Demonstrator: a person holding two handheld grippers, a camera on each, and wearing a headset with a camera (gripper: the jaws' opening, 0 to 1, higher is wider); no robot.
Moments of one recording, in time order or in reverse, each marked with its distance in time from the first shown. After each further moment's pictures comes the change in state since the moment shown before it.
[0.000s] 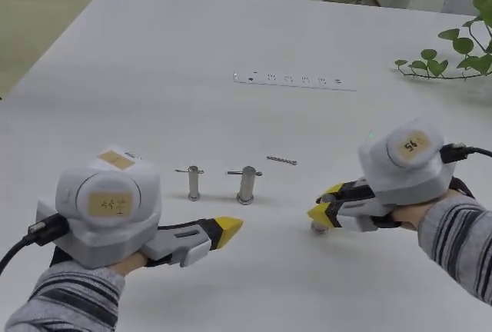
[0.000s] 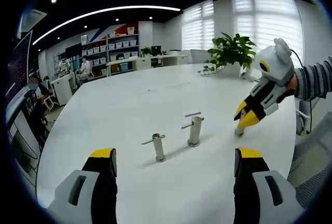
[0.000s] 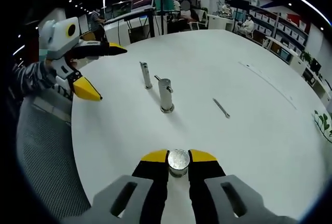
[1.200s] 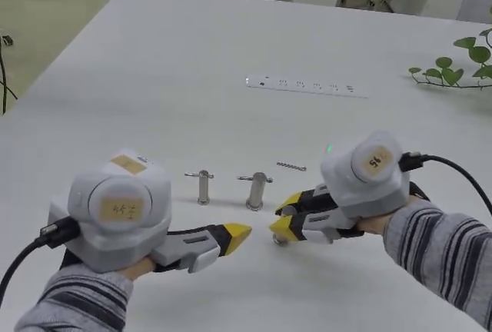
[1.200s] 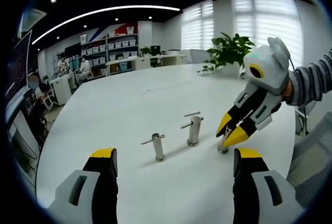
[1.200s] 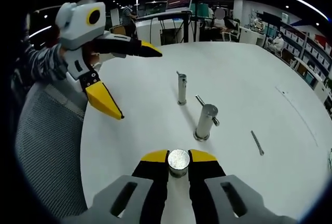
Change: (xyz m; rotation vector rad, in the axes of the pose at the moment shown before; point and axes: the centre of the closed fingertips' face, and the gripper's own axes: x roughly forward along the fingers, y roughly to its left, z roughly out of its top) left arm 0.000 -0.001 0.000 0.000 0.001 -0.008; right arm 0.039 0.043 0.031 -0.186 -0.051 0.185
